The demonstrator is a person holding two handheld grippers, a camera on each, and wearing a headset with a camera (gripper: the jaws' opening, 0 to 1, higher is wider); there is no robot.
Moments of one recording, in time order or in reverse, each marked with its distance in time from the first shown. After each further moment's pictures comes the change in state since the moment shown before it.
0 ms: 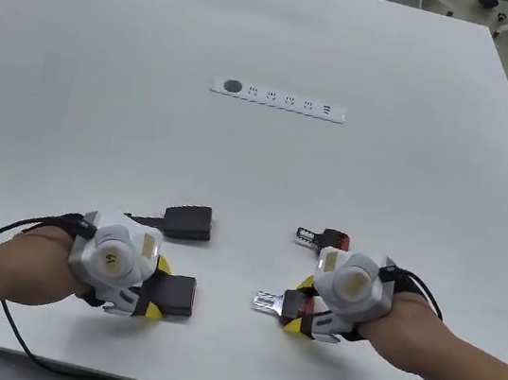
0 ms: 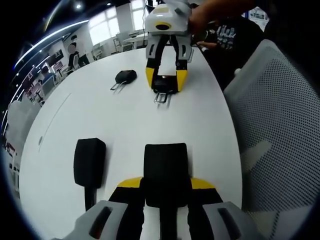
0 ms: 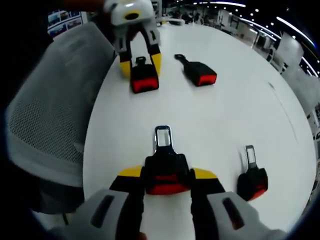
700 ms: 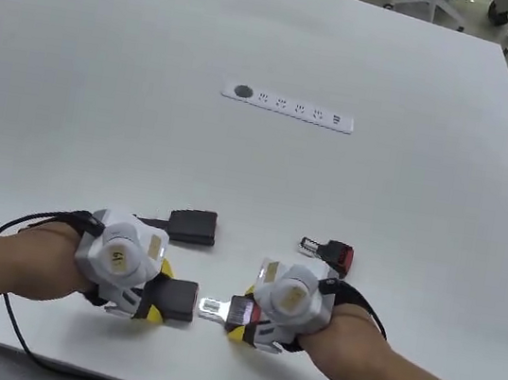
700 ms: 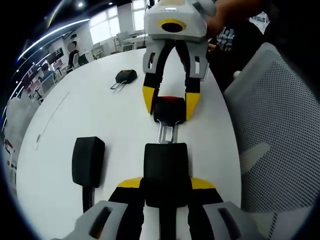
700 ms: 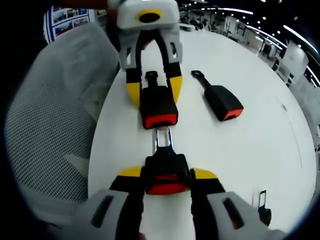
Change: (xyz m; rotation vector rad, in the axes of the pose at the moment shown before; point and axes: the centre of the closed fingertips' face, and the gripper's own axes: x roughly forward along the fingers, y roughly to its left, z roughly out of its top) left arm 0.001 0.000 -0.001 -0.023 -0.016 -0.021; right arm 0.035 0.022 0.063 -0.053 -0.039 0.019
